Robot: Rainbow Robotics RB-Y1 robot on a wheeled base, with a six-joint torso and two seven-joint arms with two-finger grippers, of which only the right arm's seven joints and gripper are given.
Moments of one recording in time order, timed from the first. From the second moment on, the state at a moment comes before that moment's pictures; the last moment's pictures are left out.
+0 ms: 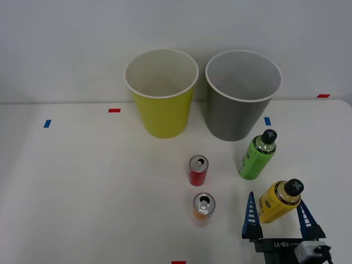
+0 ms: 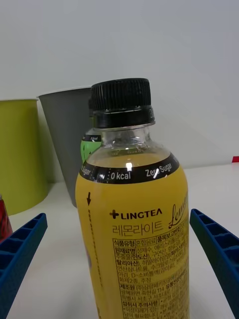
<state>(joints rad) 0.60 -0.17 0.31 -1.64 -0.22 -0.83 1.64</state>
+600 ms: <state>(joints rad) 0.56 -0.21 0.30 -1.64 -0.24 -0.82 1.66</state>
